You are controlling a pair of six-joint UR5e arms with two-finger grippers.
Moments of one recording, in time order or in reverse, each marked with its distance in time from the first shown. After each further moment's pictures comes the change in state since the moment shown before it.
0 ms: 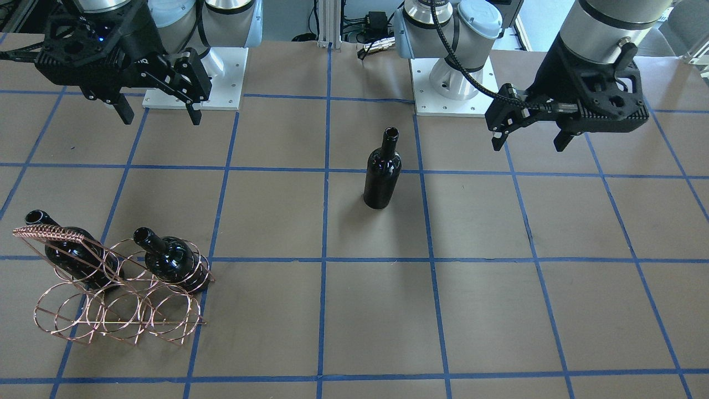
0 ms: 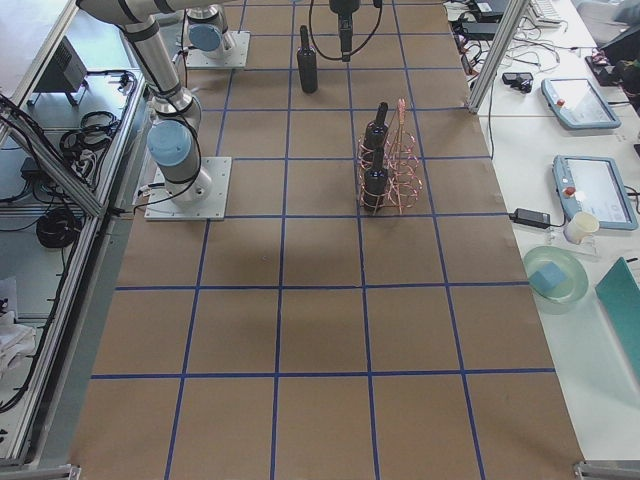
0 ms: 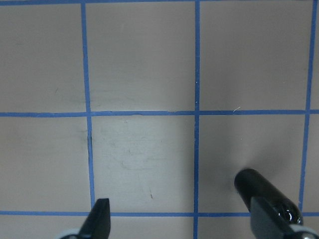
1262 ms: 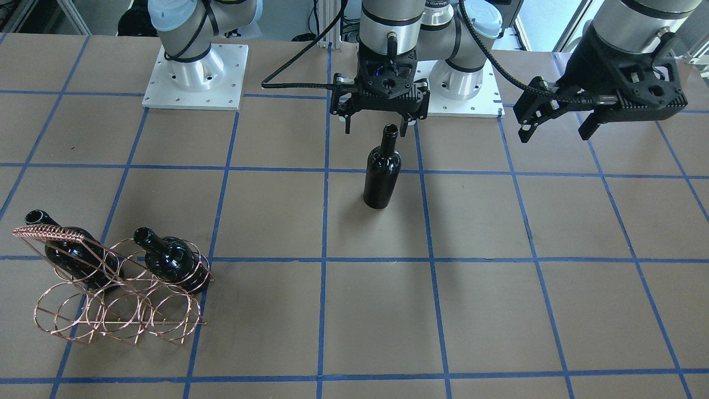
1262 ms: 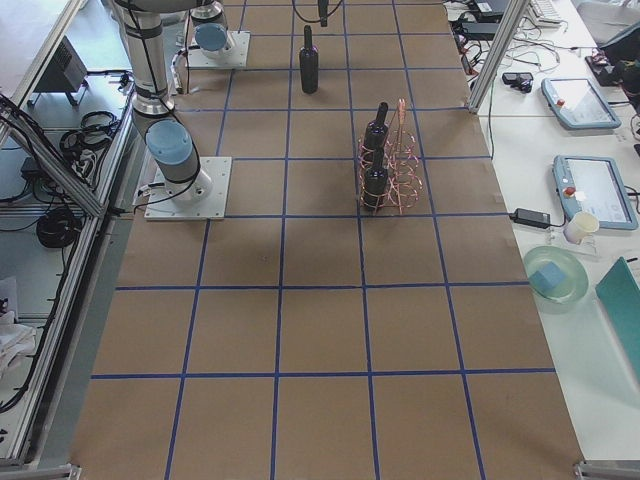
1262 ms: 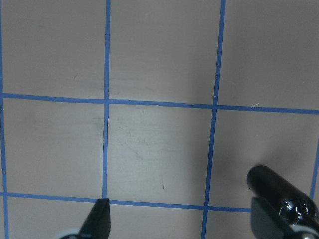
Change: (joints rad) left arm 0.060 0.033 -0.020 -0.020 -0.001 0.007; right arm 0.586 0.282 -0.119 -0.143 -0.052 0.657
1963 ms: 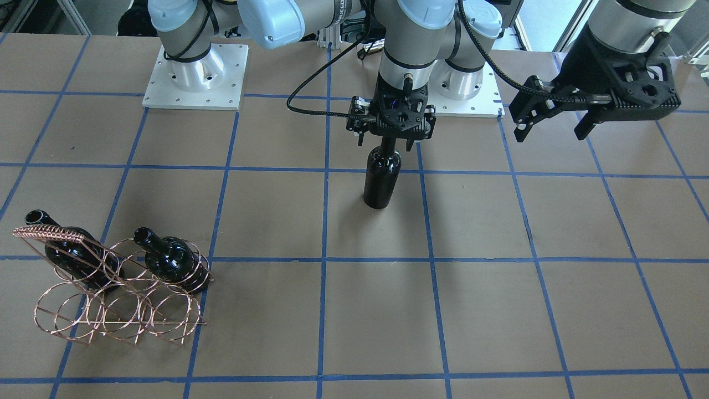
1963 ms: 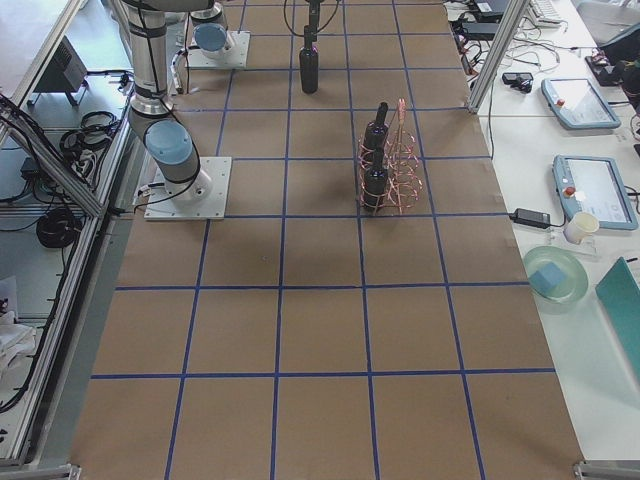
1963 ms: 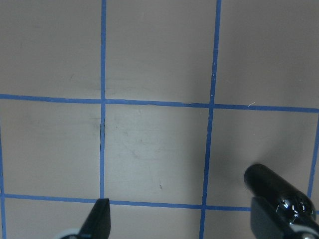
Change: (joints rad) left arm -0.009 0.001 -0.003 0.000 -0.004 -0.001; right arm 0.035 0.055 0.076 -0.048 0.008 0.059
